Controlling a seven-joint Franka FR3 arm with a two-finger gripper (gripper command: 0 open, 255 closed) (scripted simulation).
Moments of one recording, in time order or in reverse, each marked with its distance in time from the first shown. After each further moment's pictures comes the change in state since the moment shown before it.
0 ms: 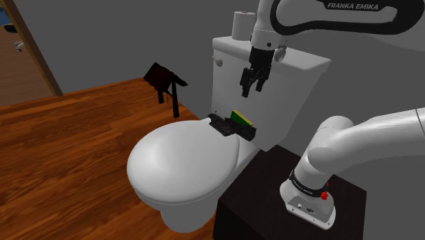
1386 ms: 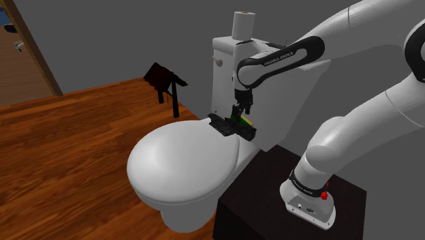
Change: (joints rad) arm -0.059 0.378 -0.035 -0.183 -0.175 0.426 -0.166
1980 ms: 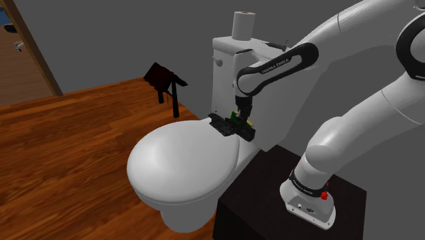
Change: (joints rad) arm -0.015 0.041 0.000 -0.050 -0.009 0.068 -0.001
